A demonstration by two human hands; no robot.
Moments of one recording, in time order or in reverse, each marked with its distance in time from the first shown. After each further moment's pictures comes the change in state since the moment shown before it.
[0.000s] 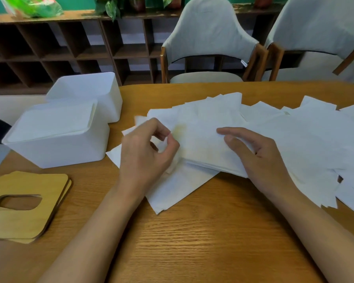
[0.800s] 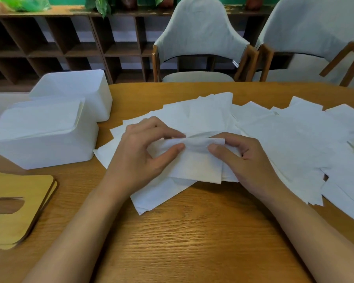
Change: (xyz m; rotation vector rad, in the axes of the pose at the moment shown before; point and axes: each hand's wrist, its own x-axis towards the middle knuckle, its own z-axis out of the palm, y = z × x) left_hand 0.005 0.002 -0.008 -0.119 -0.276 0.142; right_hand -0.002 -0.006 0.001 0.103 -0.137 0.000
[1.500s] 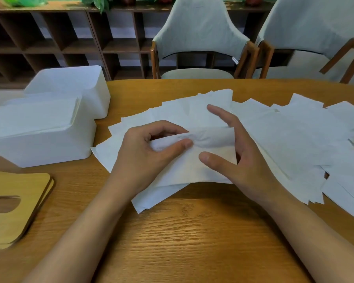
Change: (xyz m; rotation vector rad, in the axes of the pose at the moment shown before) left_hand 0.001 0.021 0.008 -0.328 -0.005 -0.306; right_hand -0.007 -0.006 0.006 -0.077 -0.022 -0.152
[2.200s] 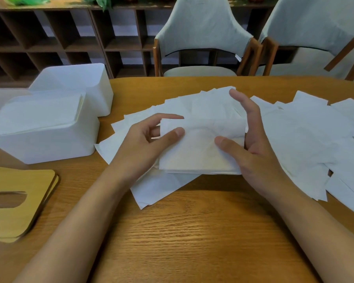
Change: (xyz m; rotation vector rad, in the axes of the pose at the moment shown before) left_hand 0.008 -0.003 -0.009 -0.191 -0.085 -0.251; right_hand 0.005 0.000 -0.007 0.077 0.062 -0.002
